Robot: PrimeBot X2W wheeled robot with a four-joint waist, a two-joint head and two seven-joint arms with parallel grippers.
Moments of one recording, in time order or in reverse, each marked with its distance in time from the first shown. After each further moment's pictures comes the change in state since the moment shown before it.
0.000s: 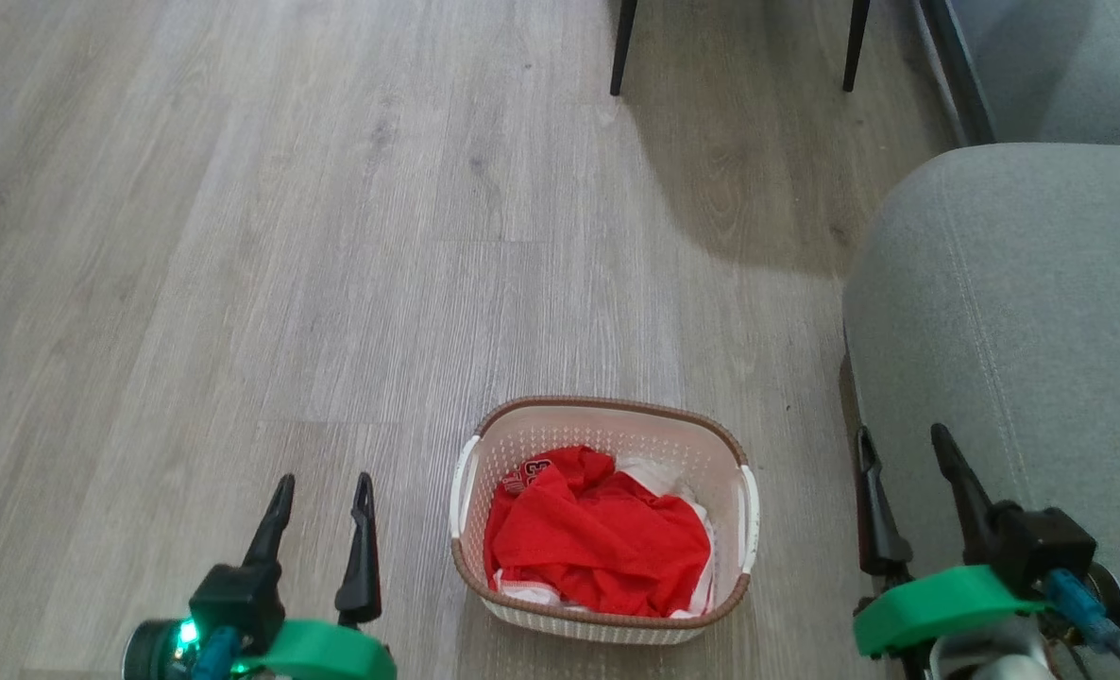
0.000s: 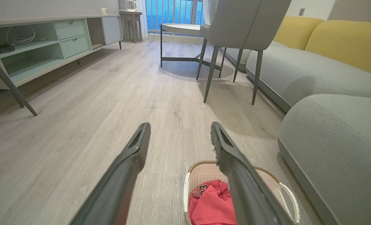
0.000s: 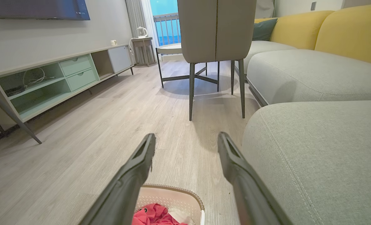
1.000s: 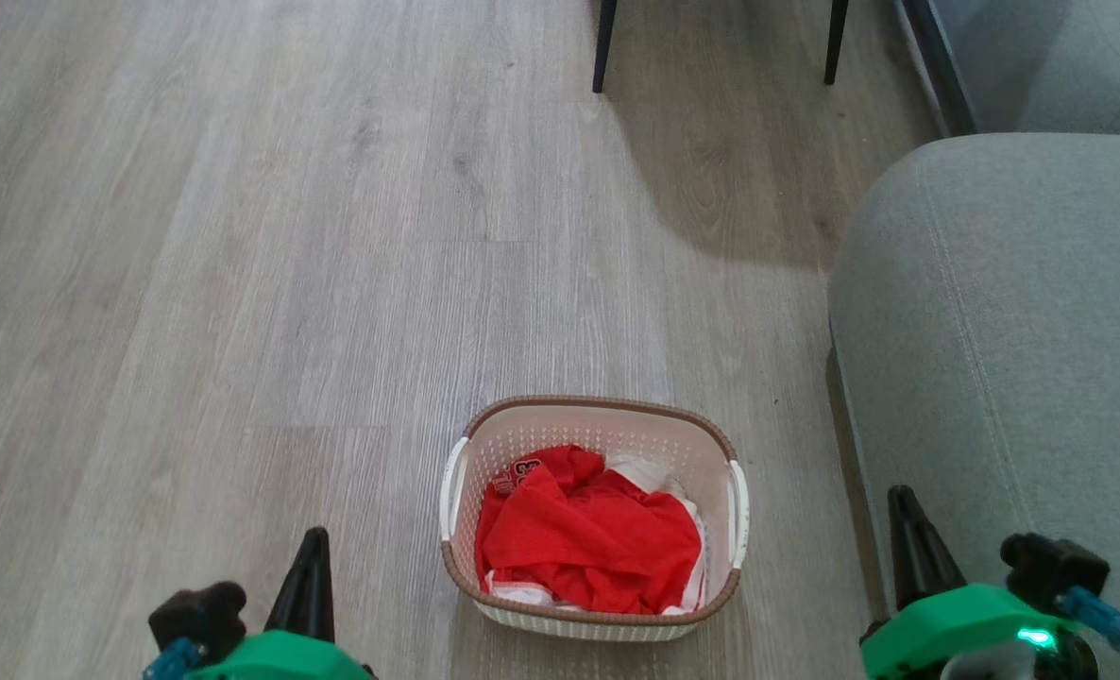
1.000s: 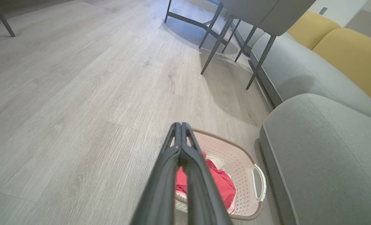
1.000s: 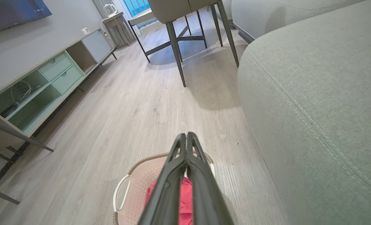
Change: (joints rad) left arm 0.014 0.003 0.013 0.113 -0.284 -0.031 0.055; right arm 0.015 0.001 -0.005 0.119 0.267 0.000 0.052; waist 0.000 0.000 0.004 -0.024
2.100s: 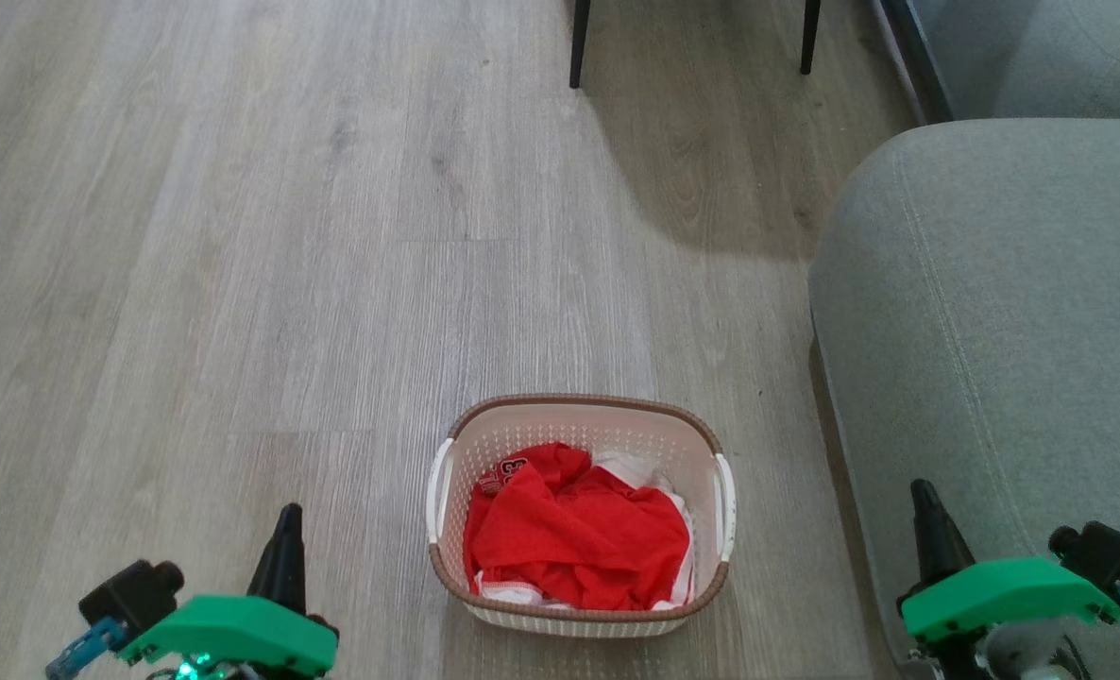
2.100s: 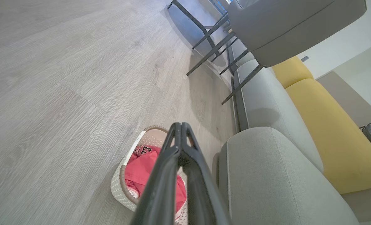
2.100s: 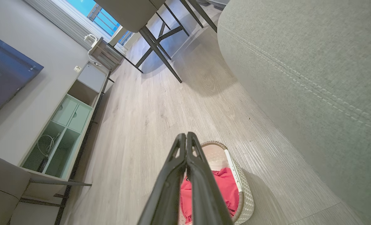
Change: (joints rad) left arm -0.067 0.005 0.060 0.028 -0.391 -0.048 0.082; right arm -0.046 -0.008 -0.050 0.036 0.374 0.000 0.085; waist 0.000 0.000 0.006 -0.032
